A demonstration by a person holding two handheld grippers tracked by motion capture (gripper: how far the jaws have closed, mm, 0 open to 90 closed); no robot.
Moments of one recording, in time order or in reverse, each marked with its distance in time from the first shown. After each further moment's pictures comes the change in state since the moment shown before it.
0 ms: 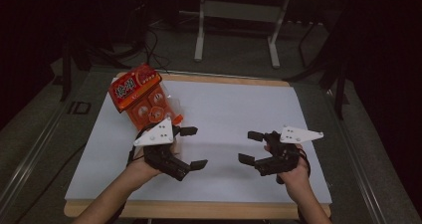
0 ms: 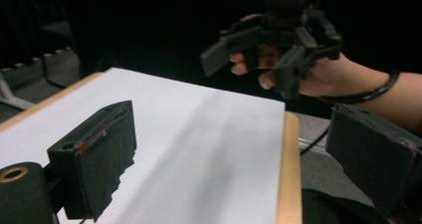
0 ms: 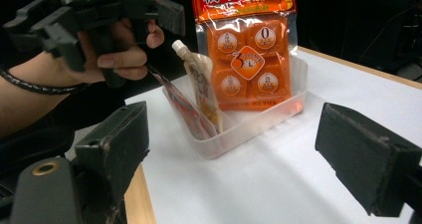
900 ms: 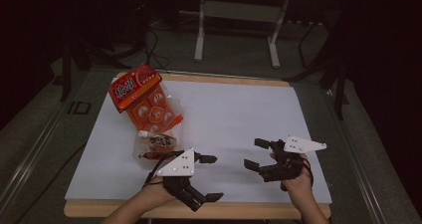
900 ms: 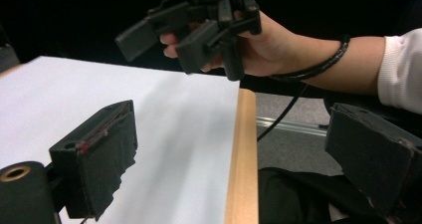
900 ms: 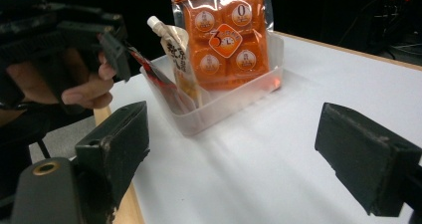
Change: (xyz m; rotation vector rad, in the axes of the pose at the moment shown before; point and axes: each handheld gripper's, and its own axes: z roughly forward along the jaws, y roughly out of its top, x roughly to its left) left arm -0.043 -0.036 0.039 0.041 -0.136 0.055; right arm -0.006 -0.033 -0.012 0.009 -0.076 0.016
